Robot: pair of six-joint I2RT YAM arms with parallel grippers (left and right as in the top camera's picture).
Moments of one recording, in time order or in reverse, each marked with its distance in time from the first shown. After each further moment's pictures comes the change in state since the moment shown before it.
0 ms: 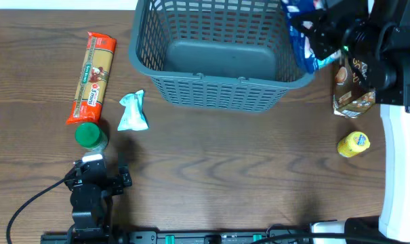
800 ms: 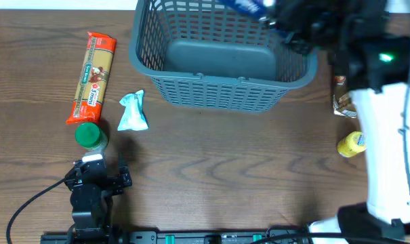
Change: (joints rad) left arm 0.000 0.000 0.000 0.000 0.000 0.000; right arm 0.144 0.108 0.001 0.043 0.078 -0.520
